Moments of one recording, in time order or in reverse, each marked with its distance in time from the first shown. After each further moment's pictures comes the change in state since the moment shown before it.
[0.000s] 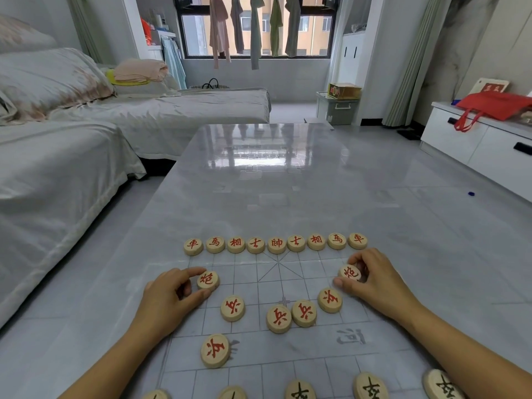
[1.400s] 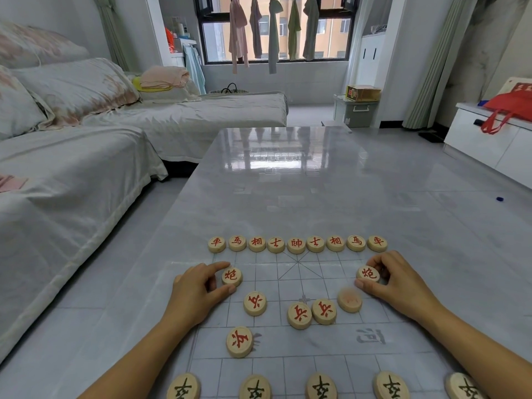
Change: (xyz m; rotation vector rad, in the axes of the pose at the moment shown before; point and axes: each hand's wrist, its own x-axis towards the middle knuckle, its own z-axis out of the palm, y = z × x) left_hand 0.005 -0.007 0.007 0.044 0.030 0.028; right_hand 0.002 0.002 0.000 0.001 -0.028 -0.013
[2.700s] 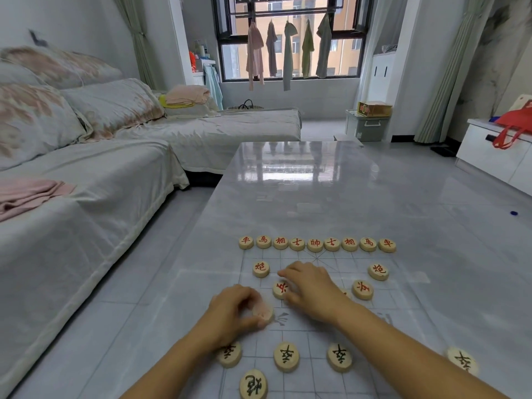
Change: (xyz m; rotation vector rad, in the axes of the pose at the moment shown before) left_hand -0.067 0.029 -0.035 0.008 -0.310 0.019; right_hand -0.033 -0.161 0.077 -0.323 -0.290 -0.373
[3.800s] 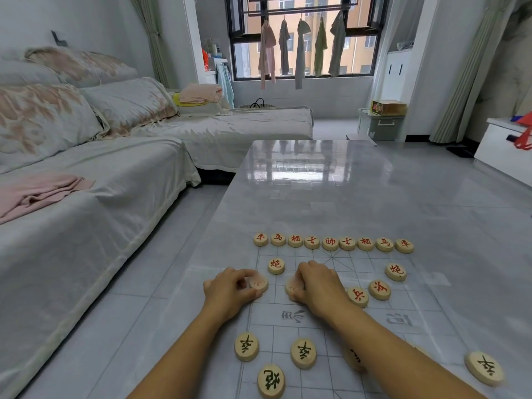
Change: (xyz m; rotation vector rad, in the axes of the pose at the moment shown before) left_hand 0.022 -0.029 -0.007 0.032 0.208 -0.225; right_hand 0.010 -0.026 0.005 0.002 0.026 0.227
